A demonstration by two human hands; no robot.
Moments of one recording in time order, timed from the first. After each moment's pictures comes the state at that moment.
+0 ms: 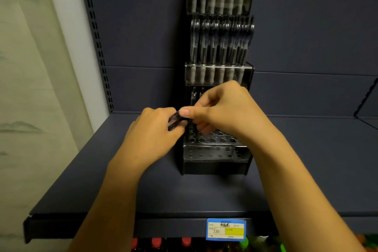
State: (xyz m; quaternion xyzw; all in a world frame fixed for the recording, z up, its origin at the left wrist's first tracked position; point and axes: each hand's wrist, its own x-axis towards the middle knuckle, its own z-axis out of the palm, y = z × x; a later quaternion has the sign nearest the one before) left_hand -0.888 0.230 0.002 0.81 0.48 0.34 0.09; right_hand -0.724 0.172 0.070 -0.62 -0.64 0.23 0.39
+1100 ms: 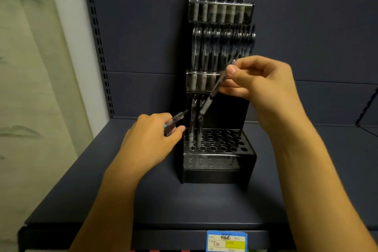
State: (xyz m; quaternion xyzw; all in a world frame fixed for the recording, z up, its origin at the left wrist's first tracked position) left_hand -0.893 0.236 -0.001 0.79 0.50 0.36 0.09; right_hand -0.685 0.184 0.092 -0.44 -0.52 0.29 0.68
